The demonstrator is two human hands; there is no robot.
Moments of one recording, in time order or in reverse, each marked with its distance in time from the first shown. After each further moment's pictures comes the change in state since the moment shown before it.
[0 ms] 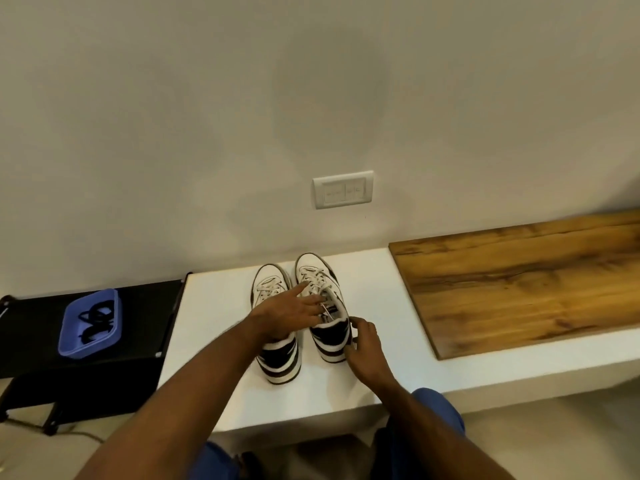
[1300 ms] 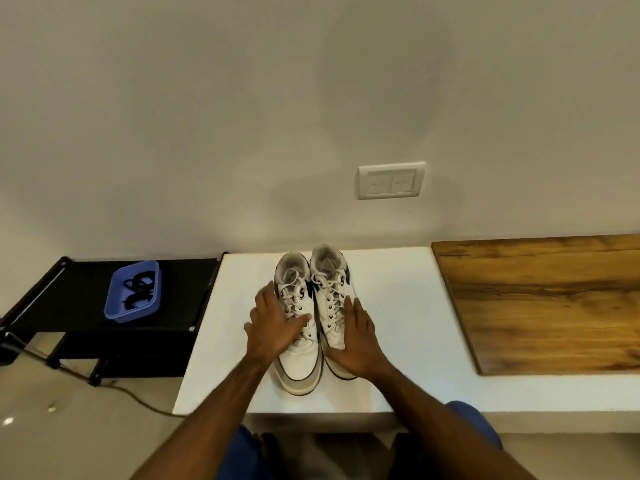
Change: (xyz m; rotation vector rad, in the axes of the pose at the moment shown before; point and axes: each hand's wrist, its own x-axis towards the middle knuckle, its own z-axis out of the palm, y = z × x) left_hand -0.056 0.062 0.025 -1.332 0.233 -1.453; right_hand 0.029 -0.028 0.053 -0.439 -0.240 -0.280
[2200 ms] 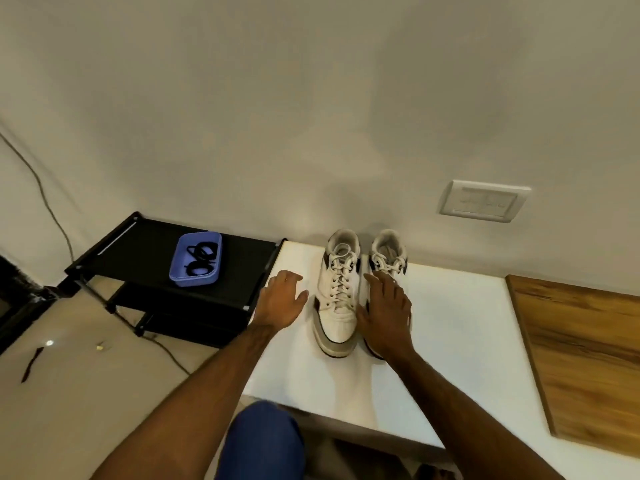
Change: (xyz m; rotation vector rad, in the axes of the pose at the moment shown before) left_hand 0.061 -0.090 -0.062 0.104 0.038 0.096; right_hand 0.060 -0.080 0.005 -0.215 0.284 -0.158
